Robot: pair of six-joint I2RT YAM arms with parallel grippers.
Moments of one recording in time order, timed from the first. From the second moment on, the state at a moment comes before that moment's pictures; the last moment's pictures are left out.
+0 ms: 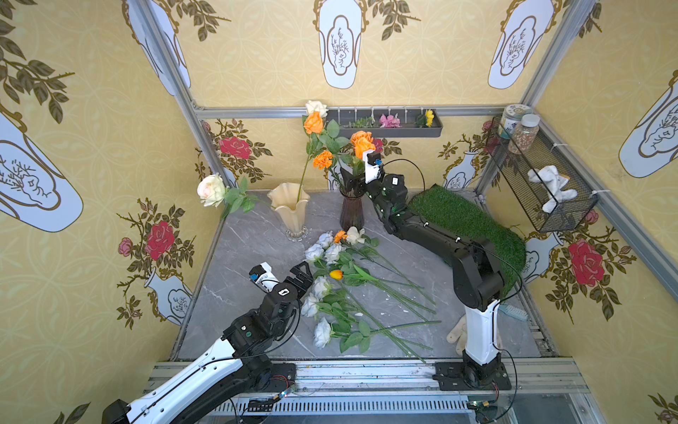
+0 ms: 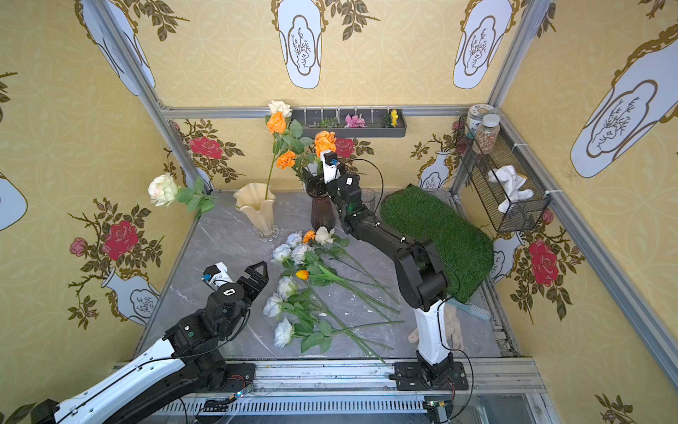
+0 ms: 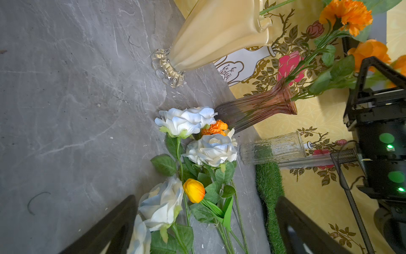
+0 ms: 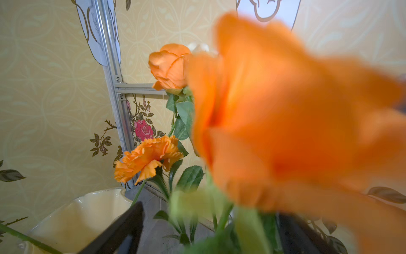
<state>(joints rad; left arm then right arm) -0.80 0.59 0.43 -0.33 -0.59 -1.26 0.53 1.99 1.59 0.59 -0.04 0.00</state>
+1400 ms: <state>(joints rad) -0.80 0.39 0.36 -0.38 -0.54 -1.32 0.86 1.21 1.15 -0.78 -0.08 0.33</state>
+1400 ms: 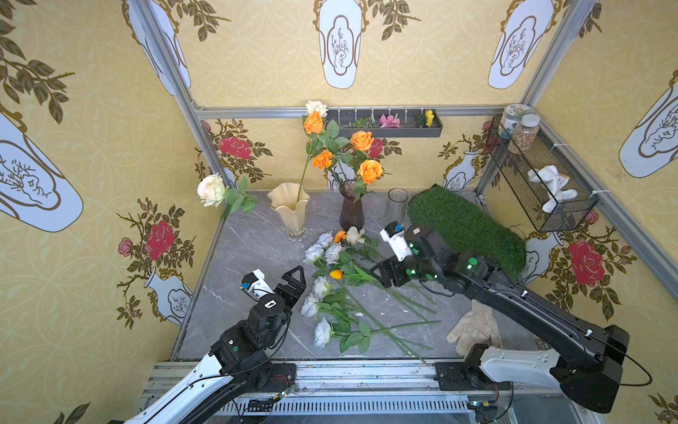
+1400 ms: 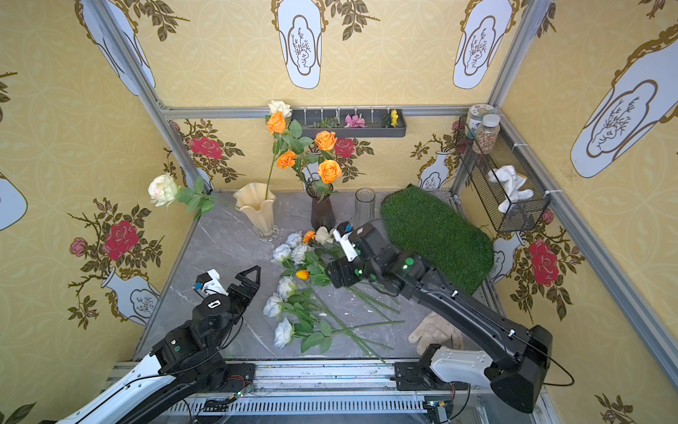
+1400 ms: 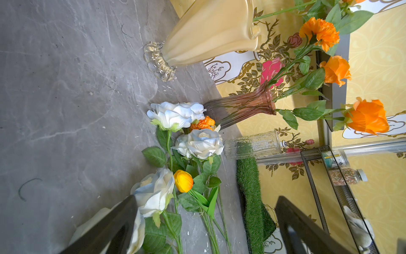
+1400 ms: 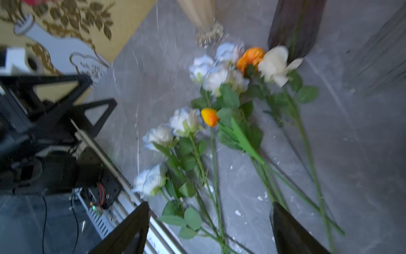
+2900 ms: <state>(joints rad) -0.80 0.35 0.37 -0.44 -0.53 -1.35 1.38 1.72 1.06 -0.83 0.29 0.47</state>
